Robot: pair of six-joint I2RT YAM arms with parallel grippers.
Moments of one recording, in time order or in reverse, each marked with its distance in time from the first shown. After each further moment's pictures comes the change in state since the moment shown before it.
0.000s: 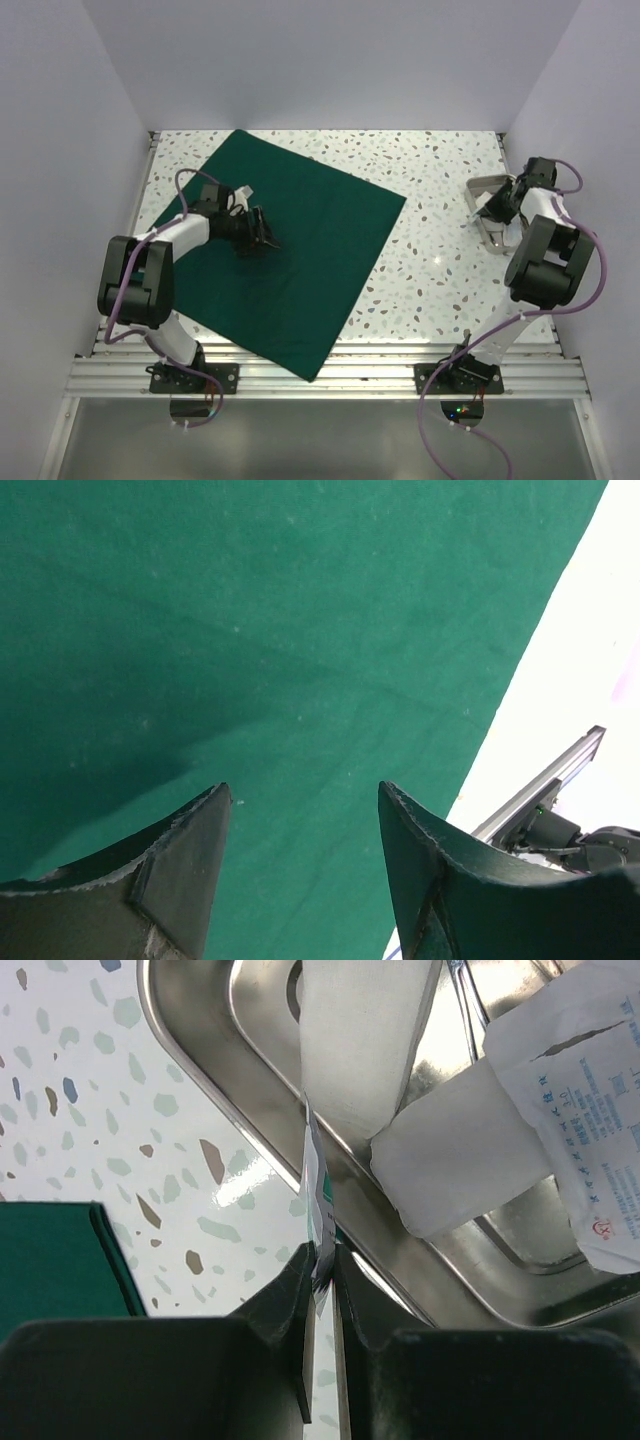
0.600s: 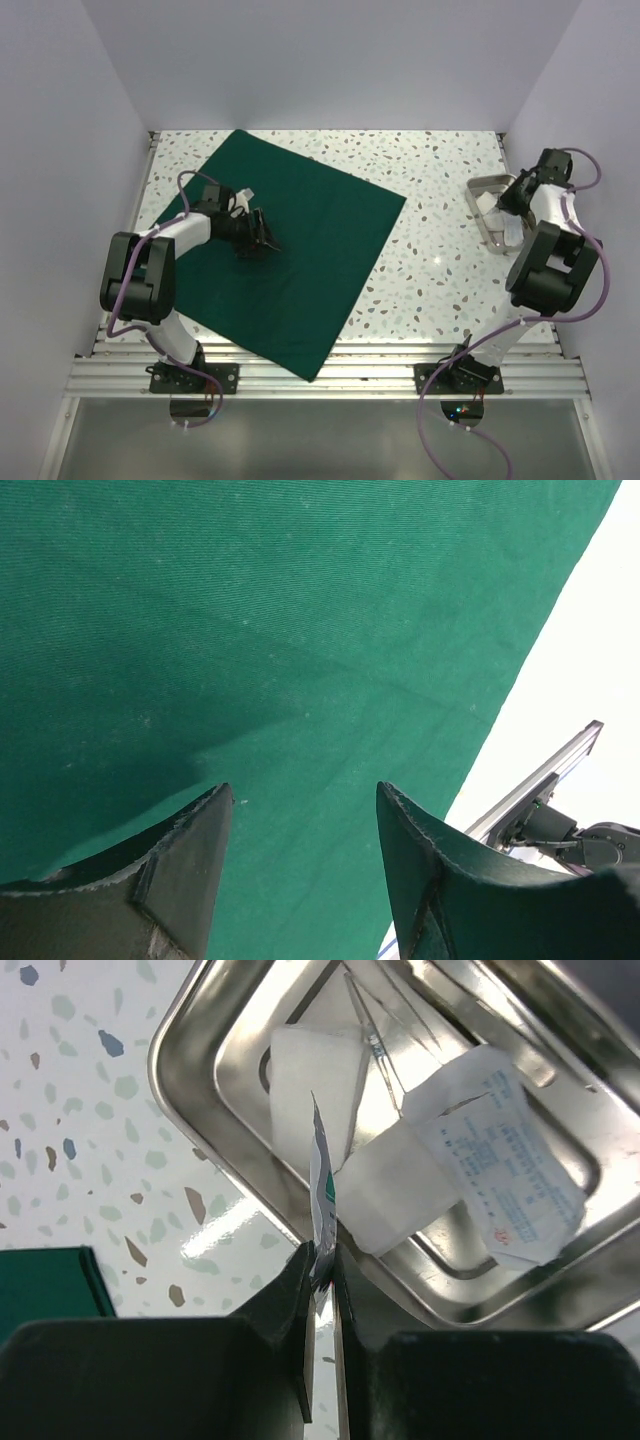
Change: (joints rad) left arm 0.000 0.037 0.018 -0.024 0.009 0.003; right arm -0.034 -0.044 0.041 -0.006 0.080 -0.041
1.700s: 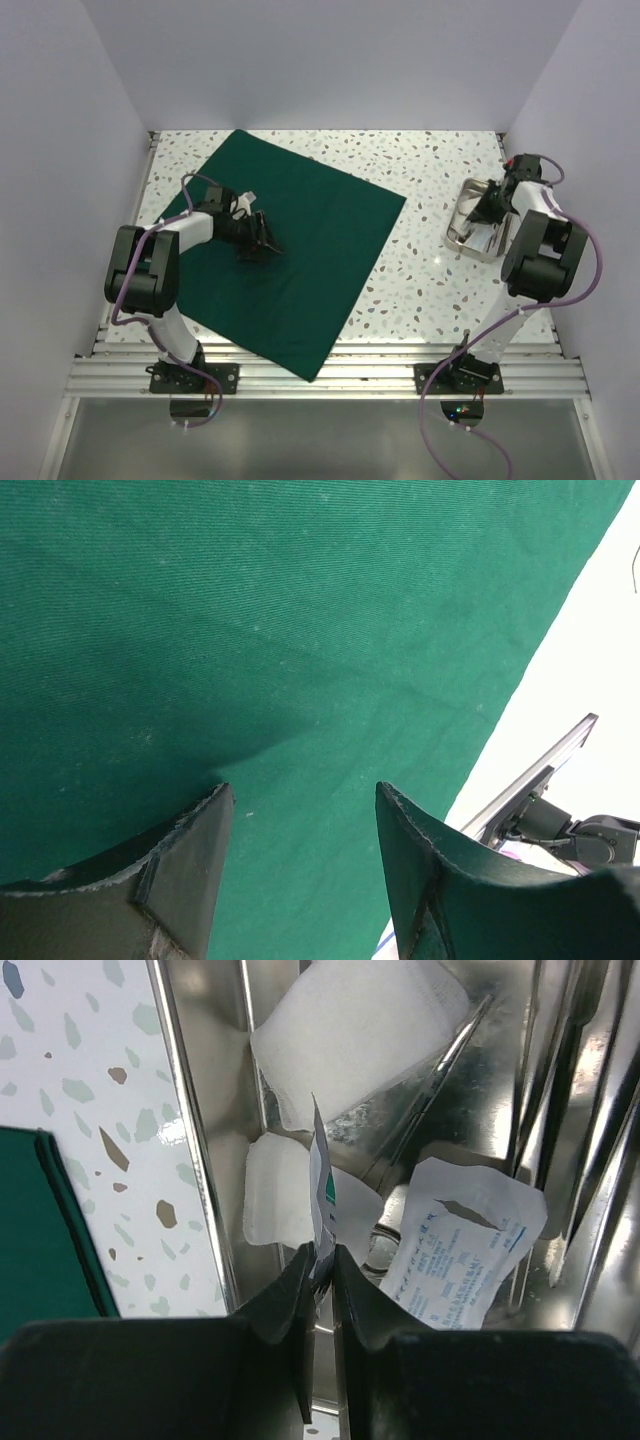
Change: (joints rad) left arm 0.000 0.055 0.009 0.005 0.027 0.000; right arm 0.097 0.093 0.014 -0.118 -0.077 -0.105
